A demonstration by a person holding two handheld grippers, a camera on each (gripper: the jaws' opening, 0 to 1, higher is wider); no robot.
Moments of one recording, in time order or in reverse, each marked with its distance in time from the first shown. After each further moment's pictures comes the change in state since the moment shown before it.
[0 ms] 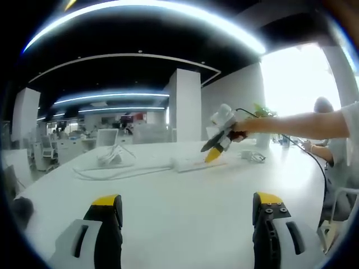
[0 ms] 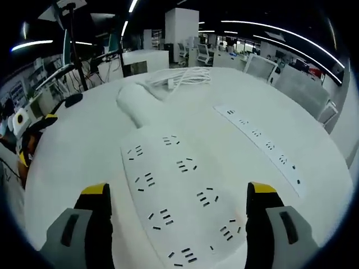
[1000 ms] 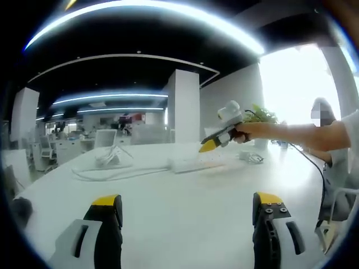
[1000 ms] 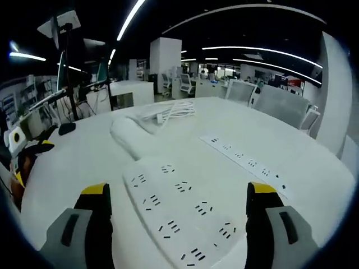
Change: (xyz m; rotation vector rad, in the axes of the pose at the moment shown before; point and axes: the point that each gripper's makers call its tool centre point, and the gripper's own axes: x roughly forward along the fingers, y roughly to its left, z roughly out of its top) left arm -0.003 -0.006 0.000 -0.001 -0.005 -0.013; right arm -0.029 0.000 0.031 0.061 -0.234 -0.129
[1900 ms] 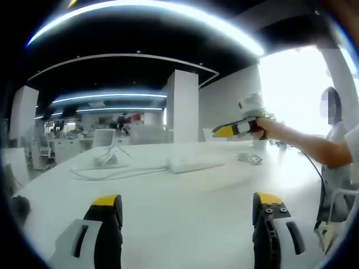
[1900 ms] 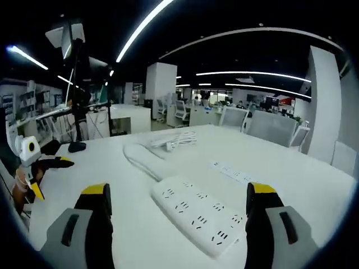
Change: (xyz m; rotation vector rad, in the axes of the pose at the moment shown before) left arm 0.000 -0.004 -0.001 -0.009 -0.004 -0.013; right arm -0.068 0.043 0.033 -0.004 -0.242 -0.058
